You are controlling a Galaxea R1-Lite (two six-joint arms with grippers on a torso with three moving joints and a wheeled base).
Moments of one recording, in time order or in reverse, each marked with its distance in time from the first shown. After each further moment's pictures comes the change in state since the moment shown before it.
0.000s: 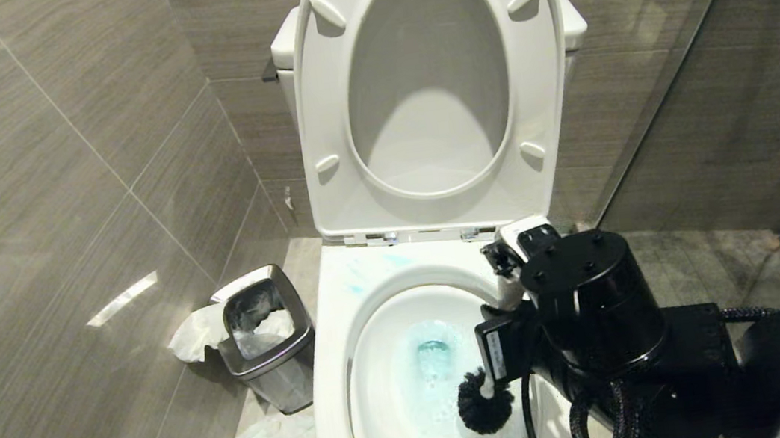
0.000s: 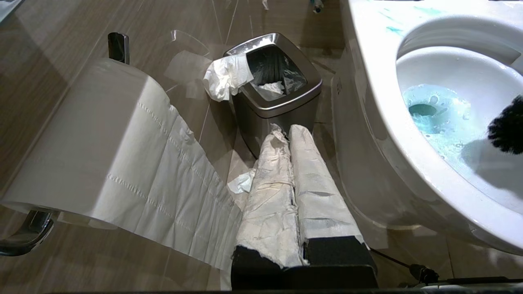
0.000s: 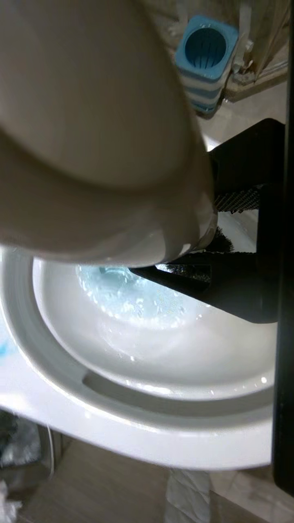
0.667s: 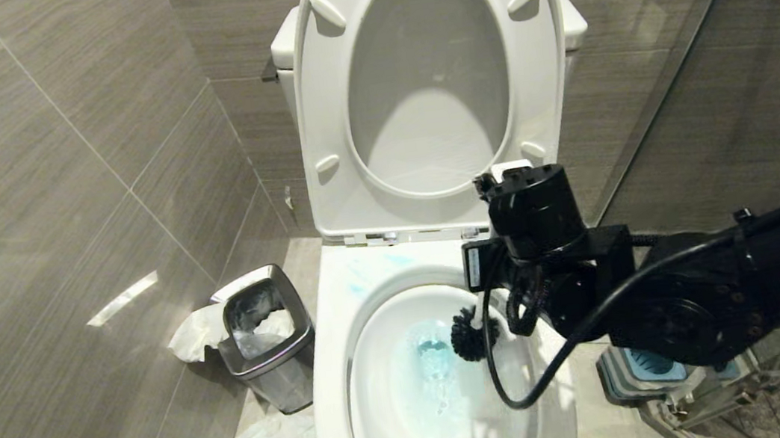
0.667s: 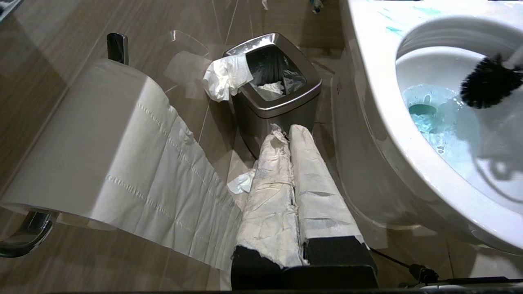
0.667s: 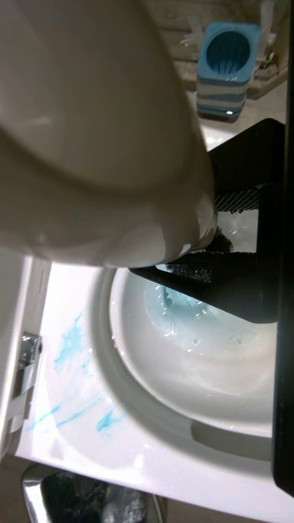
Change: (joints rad) left arm 0.000 0.000 0.000 -0.001 0.000 0.000; right arm -0.176 0.191 -0.283 -0.003 0.005 0.001
